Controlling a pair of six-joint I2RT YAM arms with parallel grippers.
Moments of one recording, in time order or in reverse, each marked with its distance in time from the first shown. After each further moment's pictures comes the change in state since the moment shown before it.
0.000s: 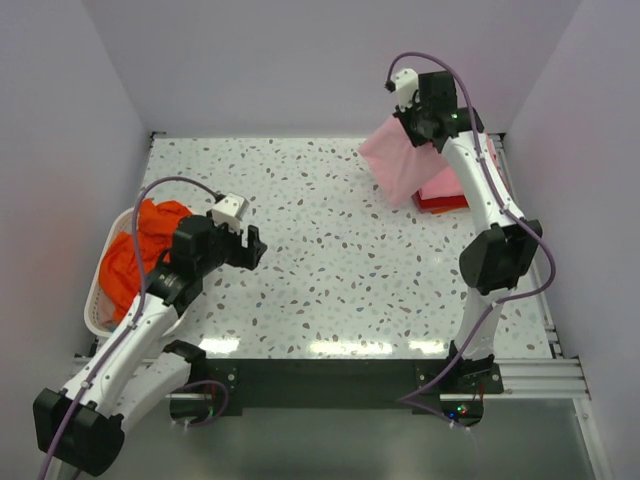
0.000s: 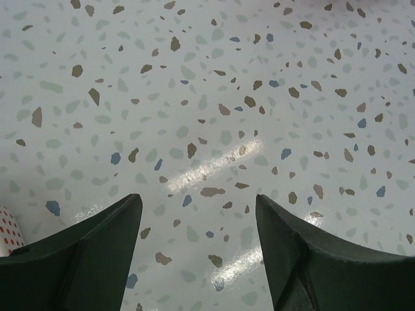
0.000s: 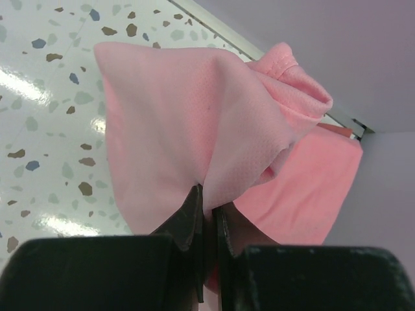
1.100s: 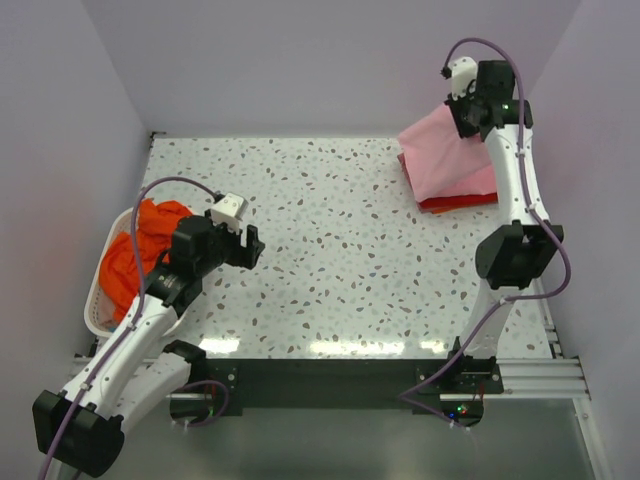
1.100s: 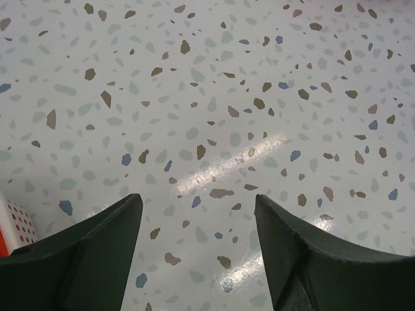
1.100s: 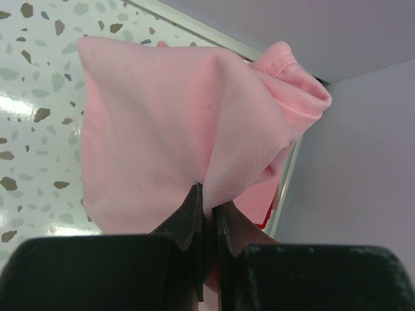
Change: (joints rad) left arm 0.000 -0.021 0.000 0.005 -0.033 0.023; right arm -0.230 0.012 0.107 -0.079 -0.063 -0.034
